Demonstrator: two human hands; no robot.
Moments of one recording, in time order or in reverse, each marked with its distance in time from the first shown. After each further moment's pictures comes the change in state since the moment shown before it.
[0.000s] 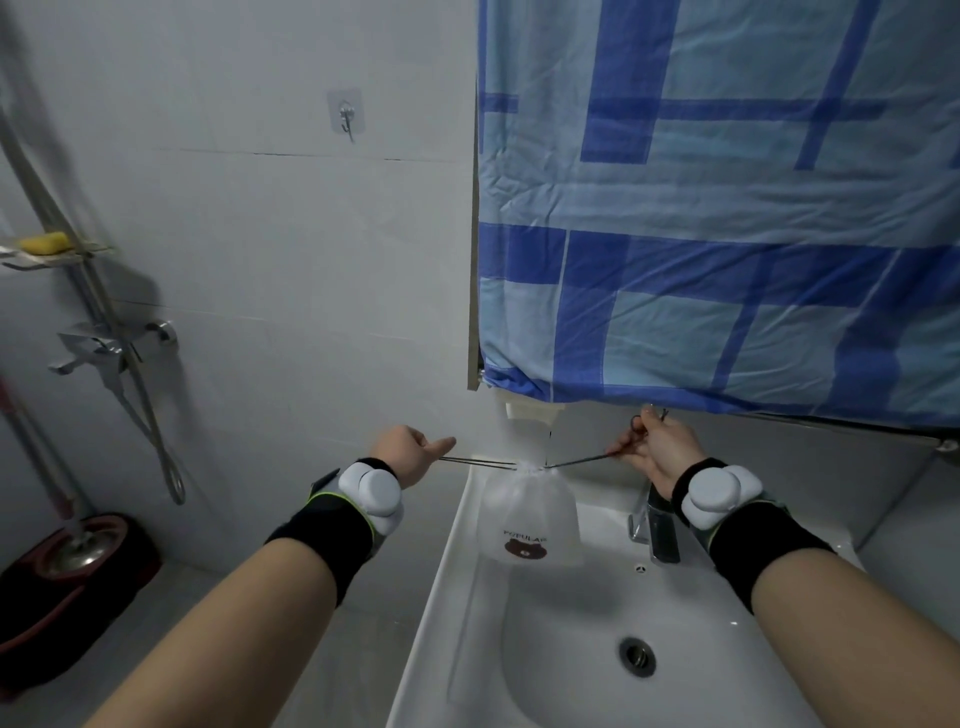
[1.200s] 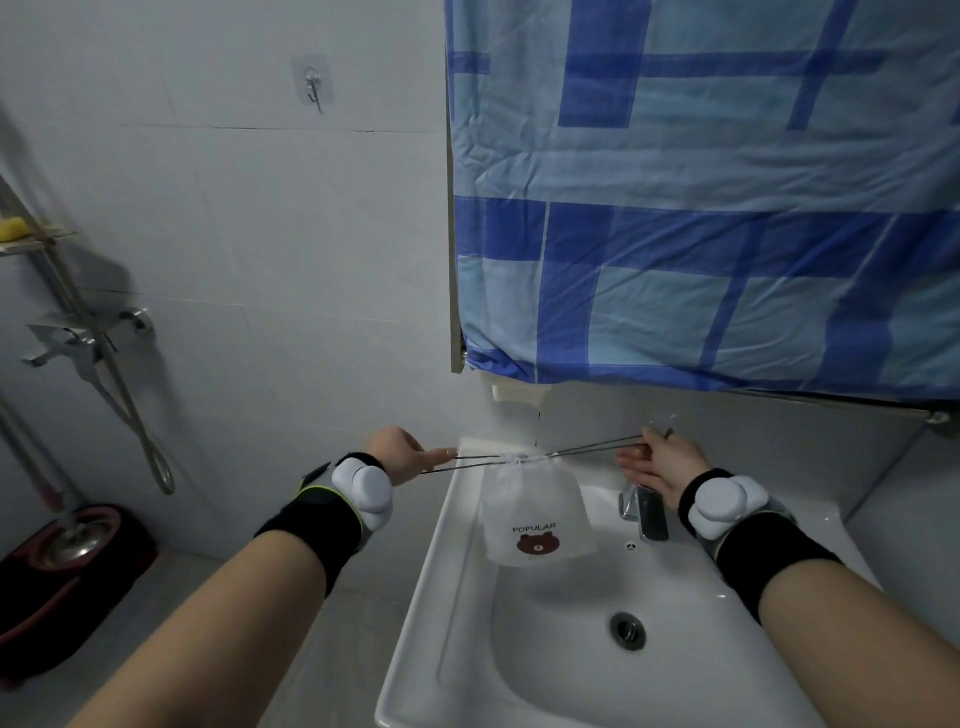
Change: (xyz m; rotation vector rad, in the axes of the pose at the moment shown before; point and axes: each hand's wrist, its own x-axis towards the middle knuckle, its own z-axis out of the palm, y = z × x) left_hand 0.006 -0.004 0.018 0.102 -0.156 -0.022; right_hand 0.016 0.029 -0.039 -0.164 0.084 0.124
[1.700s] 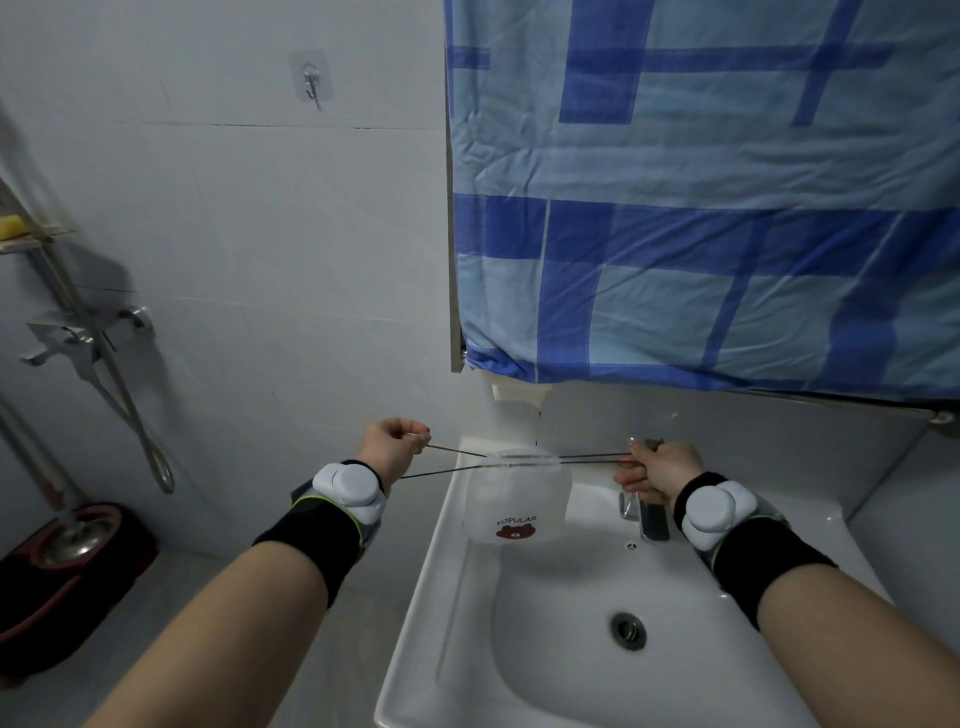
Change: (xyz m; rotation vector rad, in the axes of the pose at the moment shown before) left_hand -0.003 0.004 0.007 -0.731 0.200 -0.009; right_hand 0.001 0.007 -0.003 -0.437 -0.027 0.022
